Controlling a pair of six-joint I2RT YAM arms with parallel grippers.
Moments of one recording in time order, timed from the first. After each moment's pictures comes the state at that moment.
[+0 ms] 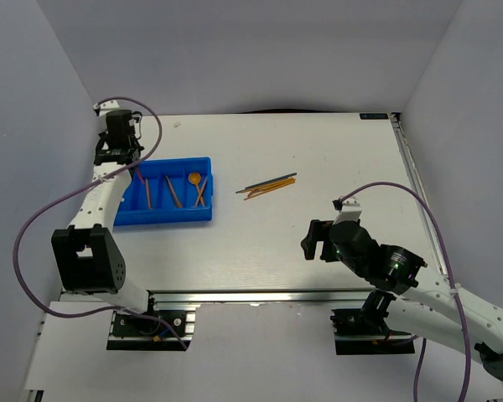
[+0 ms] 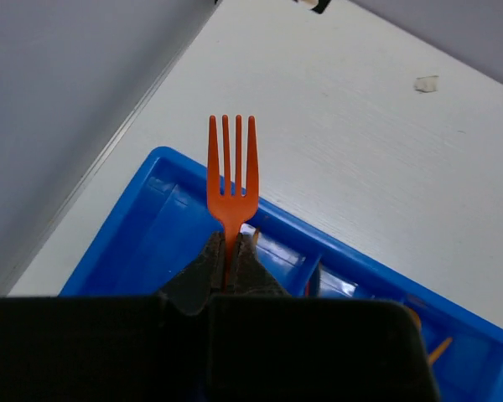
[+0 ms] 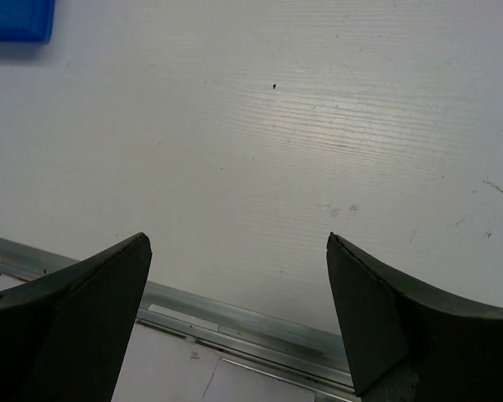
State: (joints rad) left arm -0.01 1.54 1.34 -0.31 -0.43 -0.27; right arm 0.99 0.68 0.66 -0.68 0.42 0.67
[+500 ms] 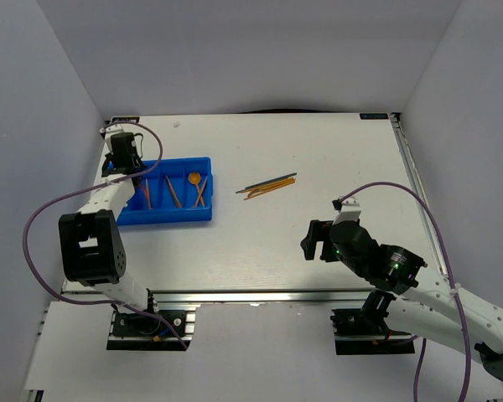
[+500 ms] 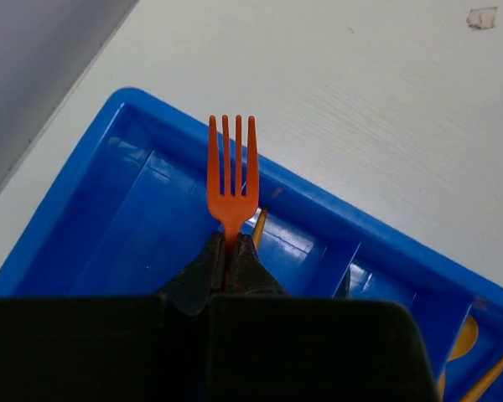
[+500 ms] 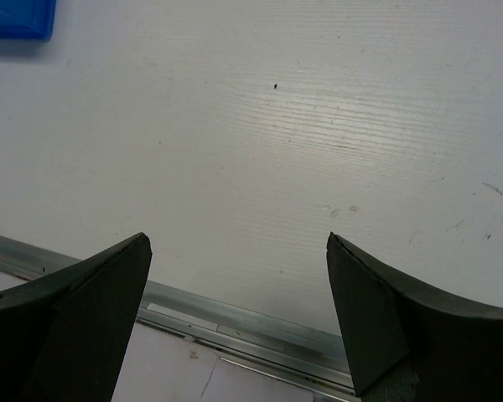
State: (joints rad) left arm 0.09 1.62 1.11 -0.07 -0.36 -0.29; right arm 0.99 0.68 0.66 -0.67 0.42 0.66
